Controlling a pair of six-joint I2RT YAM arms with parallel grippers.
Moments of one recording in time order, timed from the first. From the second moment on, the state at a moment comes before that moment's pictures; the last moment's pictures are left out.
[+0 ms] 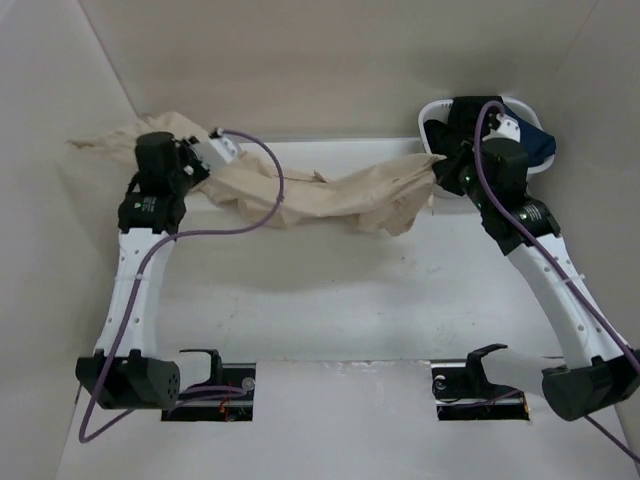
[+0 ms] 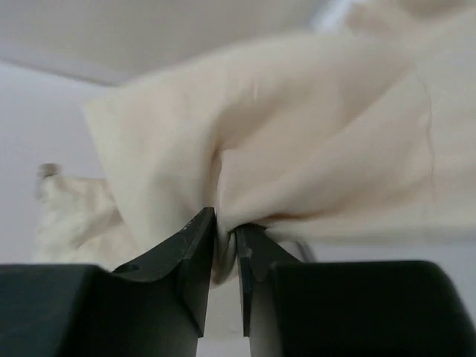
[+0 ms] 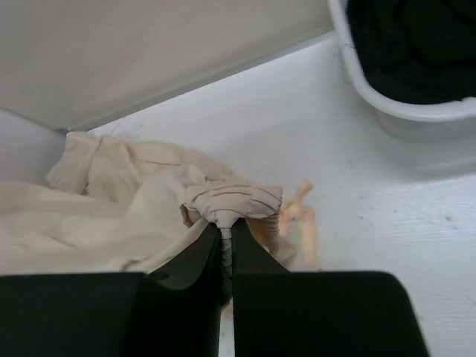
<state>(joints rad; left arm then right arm) 0.01 1.23 1.42 -0.52 -0.01 0.96 0.32 1.20 1.34 -0.44 0.15 0.56</state>
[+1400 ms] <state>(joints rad) 0.33 1.76 1.04 -0.38 -0.13 1.17 -0.08 1.17 1.16 -0.54 -0.11 0.52</state>
